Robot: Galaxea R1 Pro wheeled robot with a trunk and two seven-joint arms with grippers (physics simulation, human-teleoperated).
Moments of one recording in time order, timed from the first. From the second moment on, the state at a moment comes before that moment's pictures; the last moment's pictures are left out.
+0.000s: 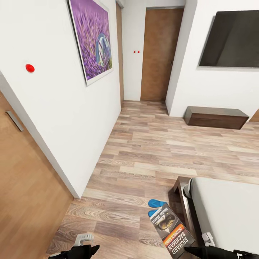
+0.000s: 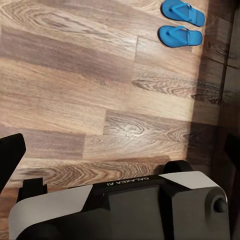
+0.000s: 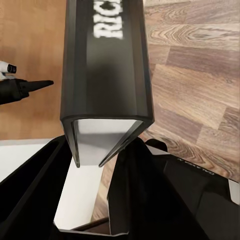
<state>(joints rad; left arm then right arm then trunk) -0.53 0.08 0.32 -0.02 -0.17 -0.07 -0.45 -0.46 -0.32 -0.59 -0.26 0.42 0.16 1.36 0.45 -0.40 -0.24</state>
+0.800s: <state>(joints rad) -0.53 0.07 0.32 -0.02 -0.17 -0.07 -0.45 -0.46 -0.32 -0.59 -0.26 0.42 0.16 1.37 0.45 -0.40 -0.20</state>
